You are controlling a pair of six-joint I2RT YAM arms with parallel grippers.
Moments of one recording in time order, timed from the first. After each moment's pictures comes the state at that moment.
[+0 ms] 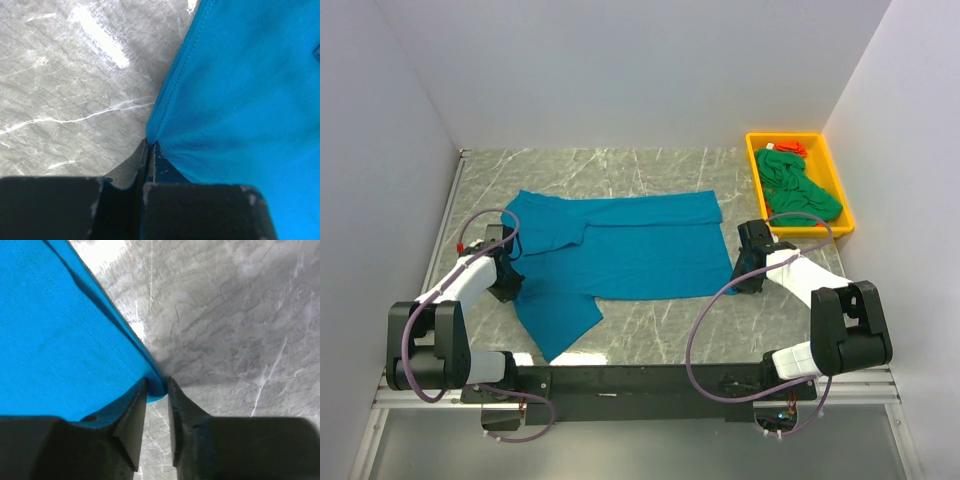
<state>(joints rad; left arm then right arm) 0.01 1.32 0.68 -0.66 -0.30 -0.87 0.17 1.40 0.69 -0.53 0.11 0.58</state>
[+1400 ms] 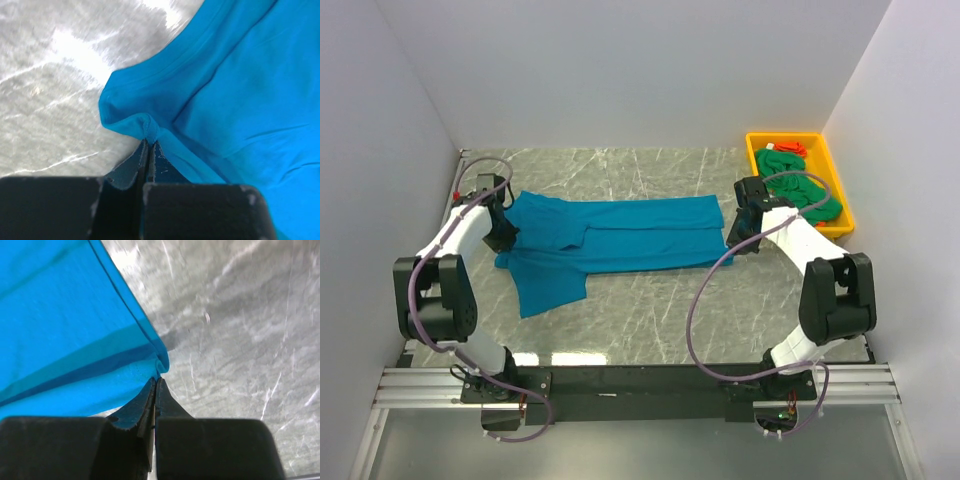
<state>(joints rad) 0.06 1.59 1.13 -0.73 -0.26 -0.76 0.17 1.58 1.11 -0.74 0.14 0.59</state>
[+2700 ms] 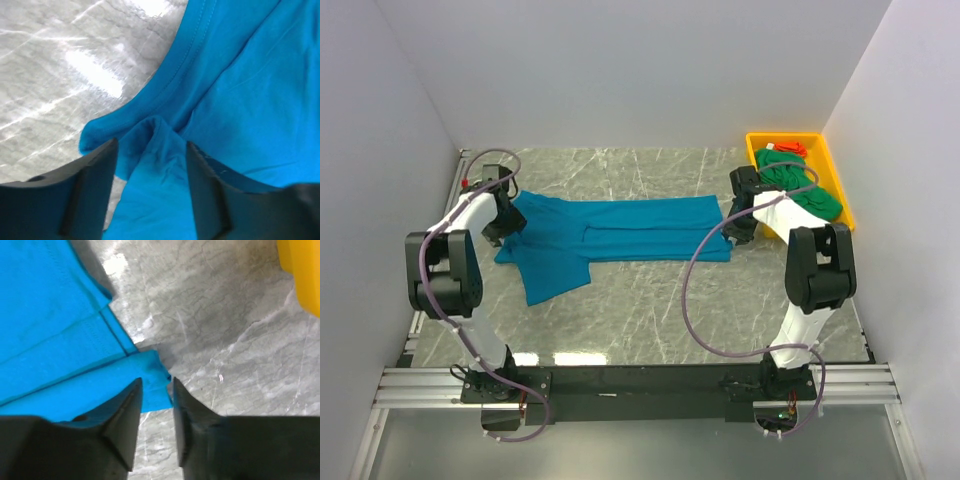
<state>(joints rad) 0.06 1.79 1.27 -0.66 -0.28 -0.66 0.14 1.82 1.28 -0.68 0.15 0.57</state>
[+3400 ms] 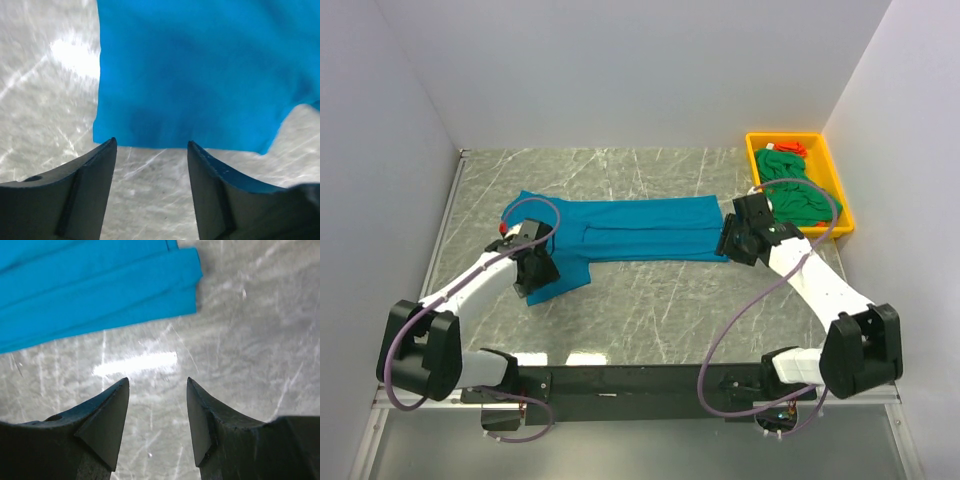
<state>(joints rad) -0.29 1.30 0.77 -0.67 -0.26 -0.81 0.28 1.30 0.95 -0.64 0.11 0.55</state>
